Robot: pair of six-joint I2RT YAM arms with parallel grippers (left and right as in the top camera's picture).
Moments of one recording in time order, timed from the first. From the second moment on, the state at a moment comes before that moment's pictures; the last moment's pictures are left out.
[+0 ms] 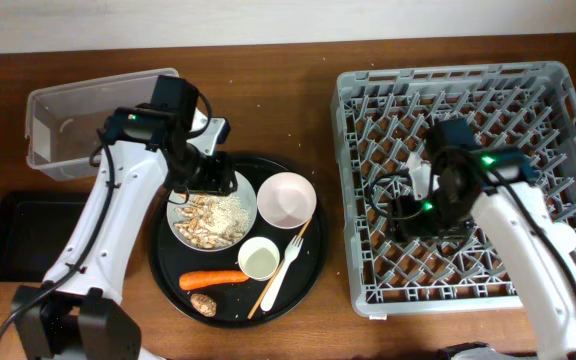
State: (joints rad) left arm -0.21 1.70 1.54 -1.24 0.27 -0.02; right arm 0.15 1.41 1.27 -1.38 -0.23 0.11
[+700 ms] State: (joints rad) left arm -0.34 1.70 1.13 -1.14 0.27 -0.10; right arm 0.15 1.38 1.28 -1.40 -0.22 0.11
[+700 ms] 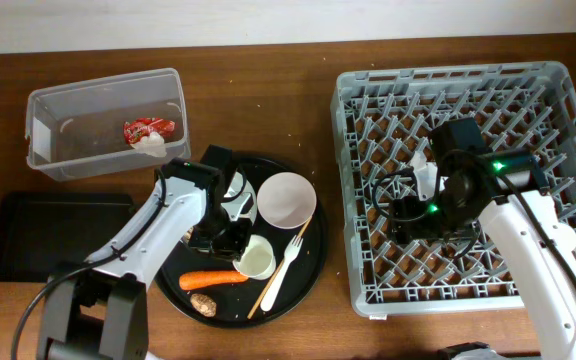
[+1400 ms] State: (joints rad) left arm -0.27 1.69 1.45 -0.91 1.23 0.25; right arm 0.15 1.38 1.28 -1.03 -0.90 -0.50
